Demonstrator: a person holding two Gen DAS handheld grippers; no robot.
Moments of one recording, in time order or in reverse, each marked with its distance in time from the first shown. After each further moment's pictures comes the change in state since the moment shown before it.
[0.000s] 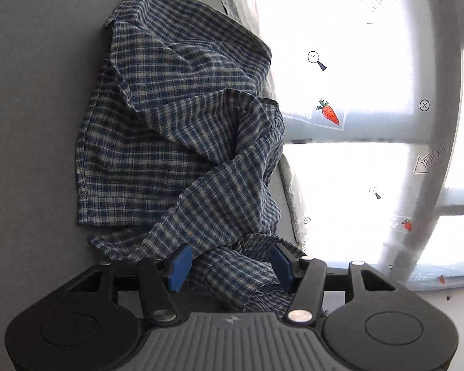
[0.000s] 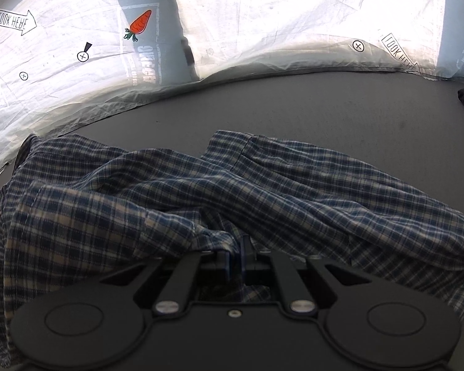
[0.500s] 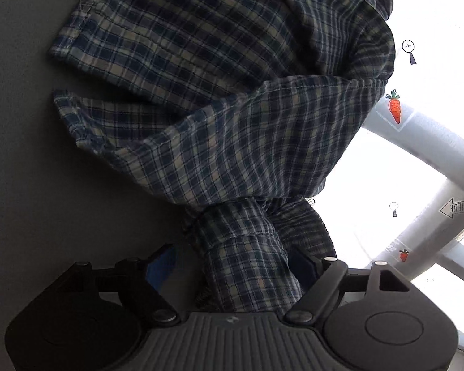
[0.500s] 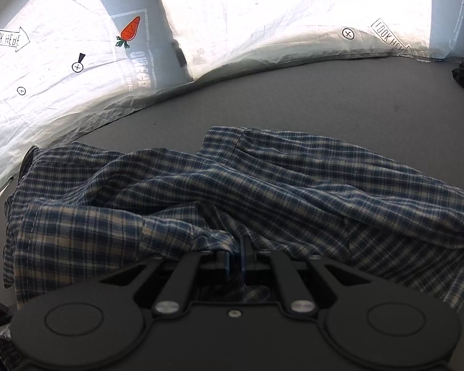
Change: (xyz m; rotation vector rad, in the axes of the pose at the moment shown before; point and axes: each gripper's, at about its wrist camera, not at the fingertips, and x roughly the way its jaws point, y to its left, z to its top) left arm 0.105 0.039 -0.026 -0.388 0.182 -0.052; right arm -0.004 -0.012 -0.008 0.072 0.003 0.028
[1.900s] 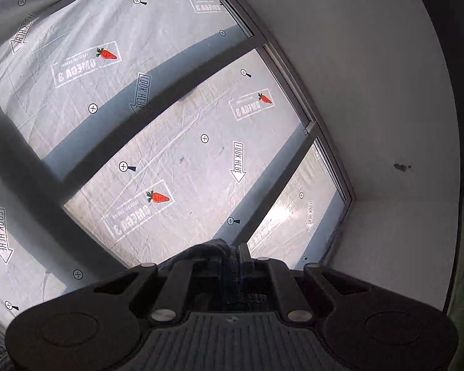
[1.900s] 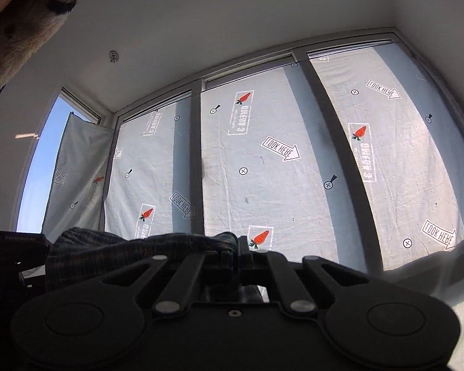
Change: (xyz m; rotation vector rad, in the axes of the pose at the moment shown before) left arm -0.198 -0.321 -0.393 1.321 -0.719 -0.737; right arm -0.479 0.034 0.059 -0.282 -1.254 0.514
